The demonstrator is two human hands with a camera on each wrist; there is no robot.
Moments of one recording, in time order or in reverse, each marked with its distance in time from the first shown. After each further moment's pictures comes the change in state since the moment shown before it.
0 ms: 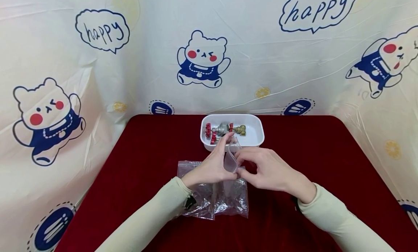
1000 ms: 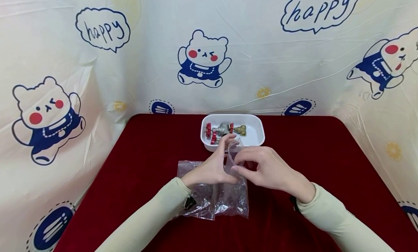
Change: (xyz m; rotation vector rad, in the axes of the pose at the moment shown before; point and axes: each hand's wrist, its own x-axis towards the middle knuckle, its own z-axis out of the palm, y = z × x) left_hand -0.001 -0.007 0.000 -0.176 -0.054 0.032; right_hand 0.007 0.000 0.000 0.071 0.081 -0.106
